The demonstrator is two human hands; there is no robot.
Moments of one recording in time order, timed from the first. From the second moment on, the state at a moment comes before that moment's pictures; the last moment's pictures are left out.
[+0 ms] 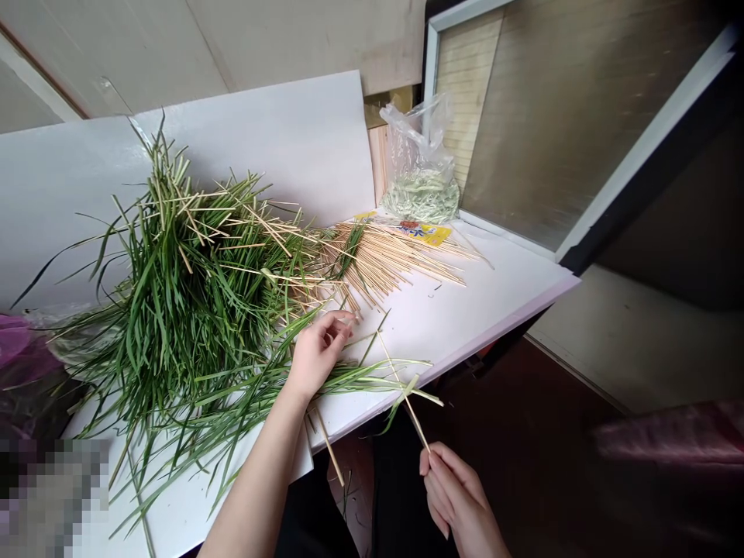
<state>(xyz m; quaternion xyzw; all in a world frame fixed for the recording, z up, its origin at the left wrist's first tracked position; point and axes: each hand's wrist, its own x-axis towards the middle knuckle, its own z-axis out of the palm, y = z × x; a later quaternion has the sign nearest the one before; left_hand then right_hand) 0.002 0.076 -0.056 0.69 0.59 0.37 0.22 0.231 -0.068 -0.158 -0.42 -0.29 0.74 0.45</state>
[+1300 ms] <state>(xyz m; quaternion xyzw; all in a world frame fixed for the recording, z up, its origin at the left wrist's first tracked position) 0.003 0.081 -0.059 0.58 0.55 0.49 0.35 0.231 -0.067 -0.169 -0.39 -0.31 0.74 0.45</state>
